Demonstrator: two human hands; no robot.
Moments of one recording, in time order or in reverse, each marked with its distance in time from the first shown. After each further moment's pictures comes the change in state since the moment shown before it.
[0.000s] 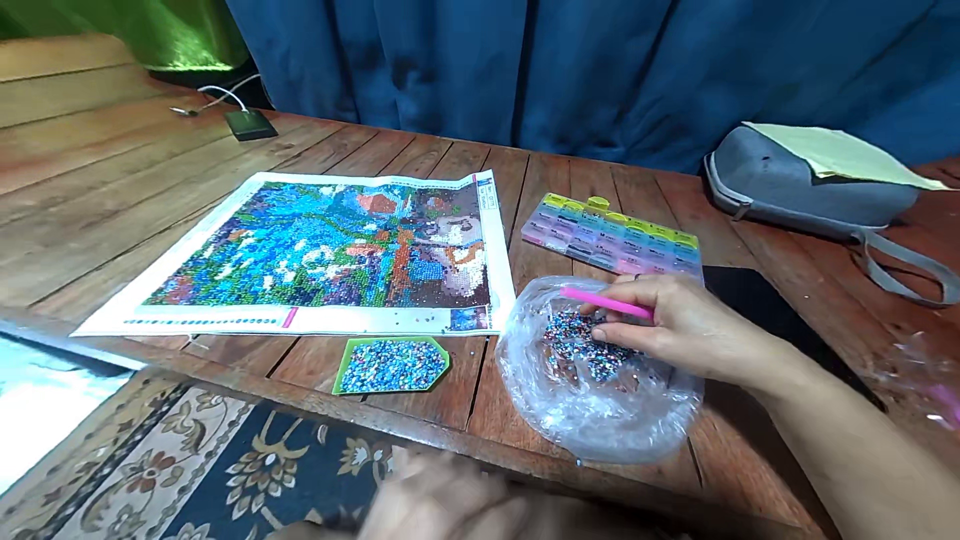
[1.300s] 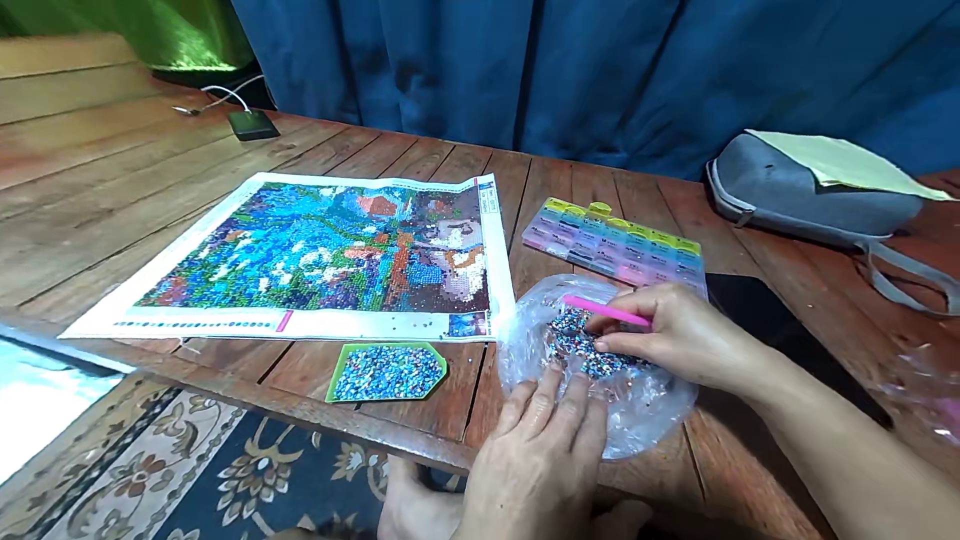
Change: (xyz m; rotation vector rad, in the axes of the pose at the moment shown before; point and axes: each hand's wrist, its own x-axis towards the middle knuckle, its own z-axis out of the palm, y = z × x) left_hand 0.052 -0.007 0.083 0.438 -0.316 0.060; right_hand 0.001 0.004 0.004 0.071 0.013 0.057
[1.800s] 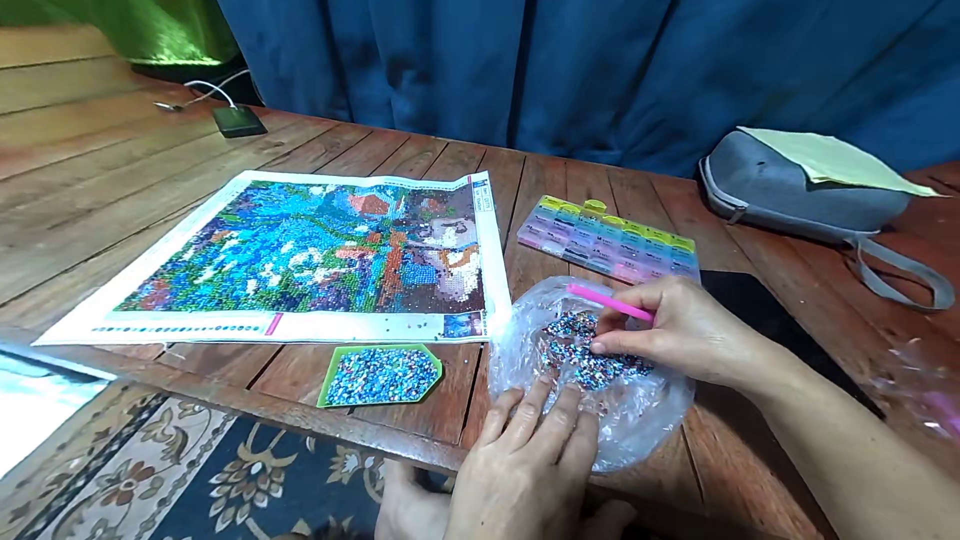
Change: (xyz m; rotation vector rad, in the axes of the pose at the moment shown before) left_hand -0.009 -0.004 -0.007 -0.038 -0.039 -0.013; right_hand 0.000 0.001 -0.002 0.024 0.016 -0.006
